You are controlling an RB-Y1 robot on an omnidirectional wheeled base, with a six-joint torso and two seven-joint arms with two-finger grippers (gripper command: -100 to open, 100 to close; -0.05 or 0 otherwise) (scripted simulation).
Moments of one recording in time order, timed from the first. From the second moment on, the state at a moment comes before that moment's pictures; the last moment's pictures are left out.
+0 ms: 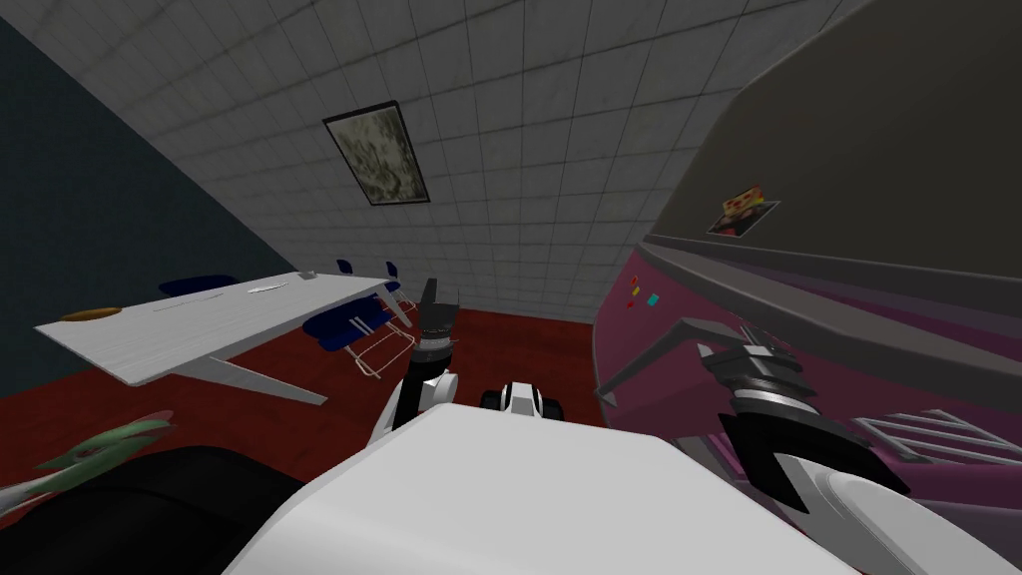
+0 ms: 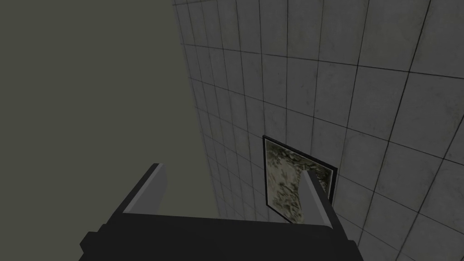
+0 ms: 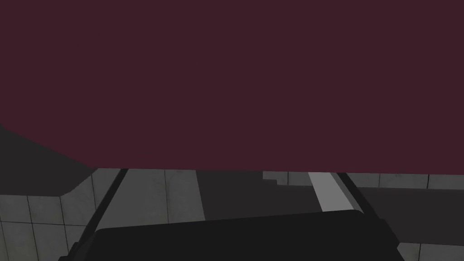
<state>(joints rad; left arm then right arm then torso) 0.51 0.03 -0.07 -2.34 -0.08 -0.51 0.10 0.72 -0.52 -0.36 -2.21 1.20 0.33 1.24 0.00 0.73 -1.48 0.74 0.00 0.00</state>
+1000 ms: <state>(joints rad) 0.51 0.03 -0.07 -2.34 -0.08 -0.51 0.10 0.75 -0.52 -0.37 -2.24 1.18 0.39 1.30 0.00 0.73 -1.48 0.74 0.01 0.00</state>
